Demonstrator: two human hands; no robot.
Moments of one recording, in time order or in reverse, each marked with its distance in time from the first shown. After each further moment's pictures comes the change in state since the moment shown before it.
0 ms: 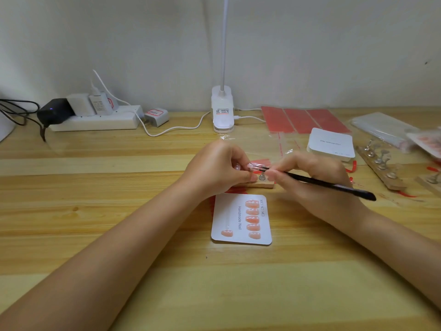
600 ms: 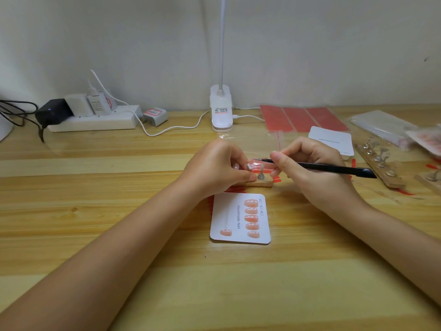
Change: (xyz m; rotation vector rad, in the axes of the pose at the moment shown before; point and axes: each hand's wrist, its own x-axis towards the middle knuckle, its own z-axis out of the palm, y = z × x) left_hand 0.001 0.000 0.000 0.006 -0.010 -0.006; right_hand 0.003 0.002 0.002 0.400 0.140 0.201
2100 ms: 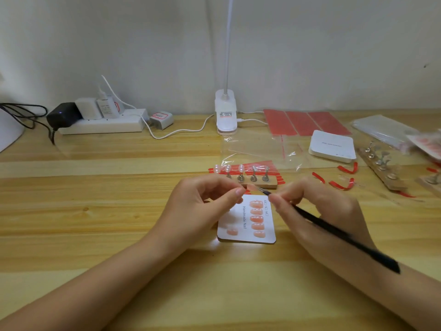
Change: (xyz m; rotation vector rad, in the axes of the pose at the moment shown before) left_hand -0.076 -0.001 -0.005 -0.553 0.139 -0.052; right_hand -0.049 -0.016 0.014 -0.367 0.072 -0.447
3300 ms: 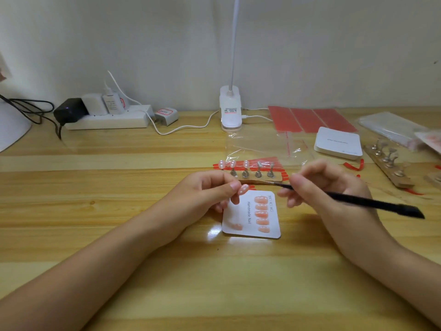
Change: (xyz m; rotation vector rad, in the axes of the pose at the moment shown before) left_hand 0.006 0.004 -0.014 -0.182 -0.268 -0.182; right_hand 0.008 -0.008 -0.007 0.694 -0.006 0.580
